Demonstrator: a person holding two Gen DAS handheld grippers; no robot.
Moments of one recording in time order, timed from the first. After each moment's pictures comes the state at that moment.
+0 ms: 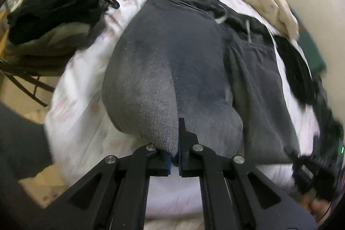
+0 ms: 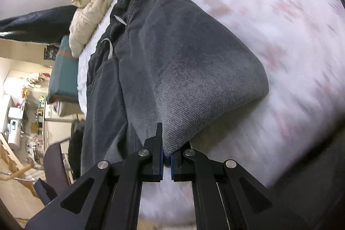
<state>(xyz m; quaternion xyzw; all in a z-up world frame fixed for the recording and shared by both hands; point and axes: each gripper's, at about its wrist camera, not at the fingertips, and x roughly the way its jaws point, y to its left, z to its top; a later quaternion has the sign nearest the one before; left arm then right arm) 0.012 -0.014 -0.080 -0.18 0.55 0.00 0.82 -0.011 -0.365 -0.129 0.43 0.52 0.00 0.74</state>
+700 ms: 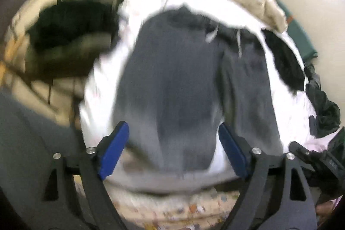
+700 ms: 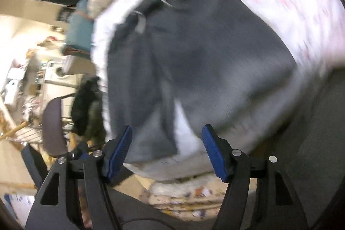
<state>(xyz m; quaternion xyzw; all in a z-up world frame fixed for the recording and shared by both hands) -0.020 0.017 -0.006 -0.14 0.51 -0.01 0.85 -0.039 -0.307 -0.055 0.36 0.54 0.09 0.75</state>
